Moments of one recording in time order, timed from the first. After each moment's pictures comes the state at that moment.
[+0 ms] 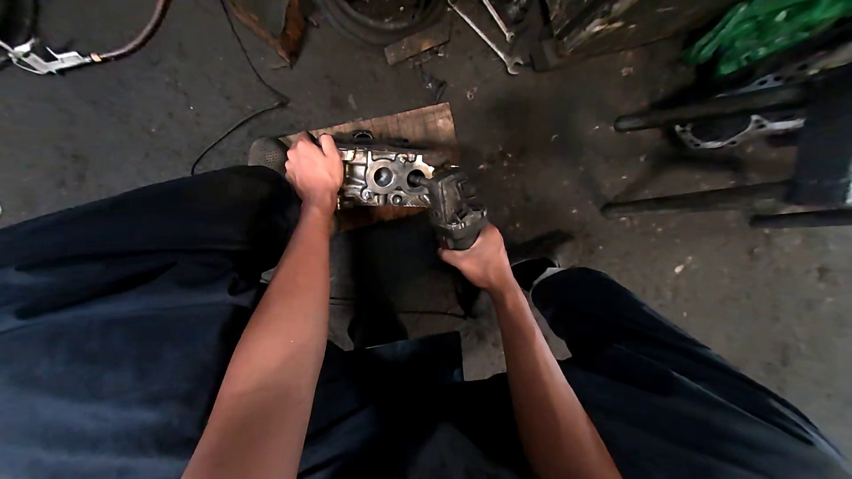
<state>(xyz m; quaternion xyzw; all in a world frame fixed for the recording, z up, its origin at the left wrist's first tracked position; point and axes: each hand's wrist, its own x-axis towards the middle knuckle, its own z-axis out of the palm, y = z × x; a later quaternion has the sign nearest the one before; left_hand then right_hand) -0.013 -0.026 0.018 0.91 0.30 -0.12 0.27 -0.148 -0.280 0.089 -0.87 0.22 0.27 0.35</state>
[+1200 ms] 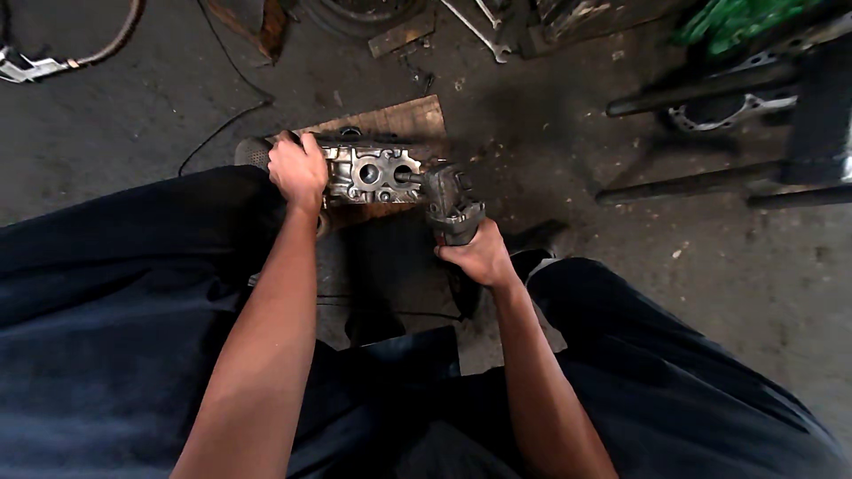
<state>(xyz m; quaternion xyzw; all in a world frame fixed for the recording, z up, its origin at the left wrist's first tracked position) -0.015 -0.027 0.015 0.91 0.30 -0.12 0.27 -0.154 -0.295 0.090 -0.84 0.21 0.24 0.44</state>
